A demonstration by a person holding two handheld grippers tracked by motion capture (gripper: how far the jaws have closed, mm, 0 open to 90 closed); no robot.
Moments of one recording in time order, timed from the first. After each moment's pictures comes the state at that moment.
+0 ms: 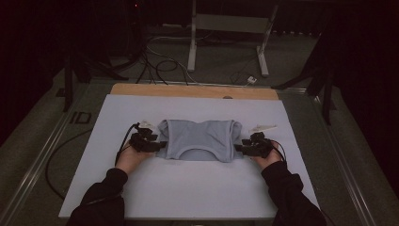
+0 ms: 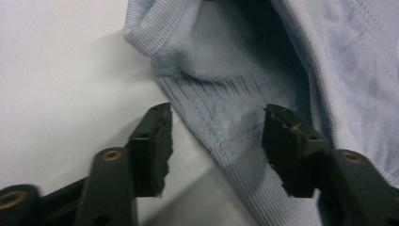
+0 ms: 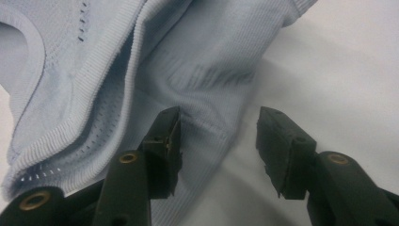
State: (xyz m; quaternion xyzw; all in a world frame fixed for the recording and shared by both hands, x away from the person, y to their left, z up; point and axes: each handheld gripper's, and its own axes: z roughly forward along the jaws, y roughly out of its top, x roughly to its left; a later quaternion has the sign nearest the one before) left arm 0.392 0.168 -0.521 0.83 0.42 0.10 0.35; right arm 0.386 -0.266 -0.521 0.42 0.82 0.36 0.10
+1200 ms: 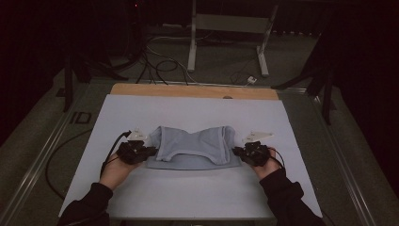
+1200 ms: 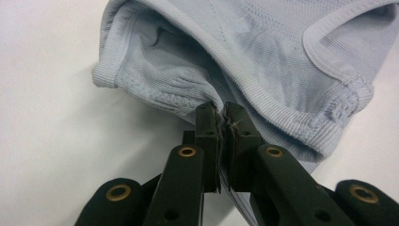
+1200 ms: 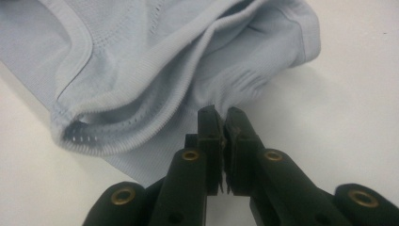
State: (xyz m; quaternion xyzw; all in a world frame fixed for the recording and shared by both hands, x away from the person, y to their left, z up) left arm 0.325 0.185 -0.474 0.86 0.37 0.10 0.35; right arm 0.330 -0.232 -0.481 0.36 0.85 0.36 0.15
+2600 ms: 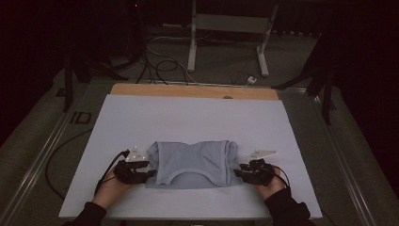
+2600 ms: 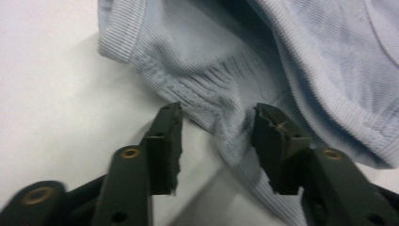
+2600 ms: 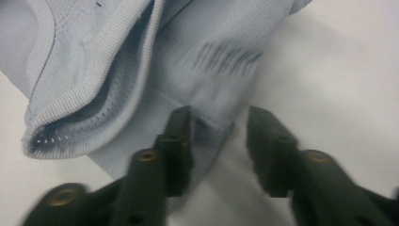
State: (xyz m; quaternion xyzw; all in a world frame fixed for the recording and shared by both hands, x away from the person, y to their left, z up) left arm 0.291 0.192 -0.514 0.87 0.35 0.10 0.33; right arm 0.290 -0.247 -0.512 0.40 0.85 0.34 0.10
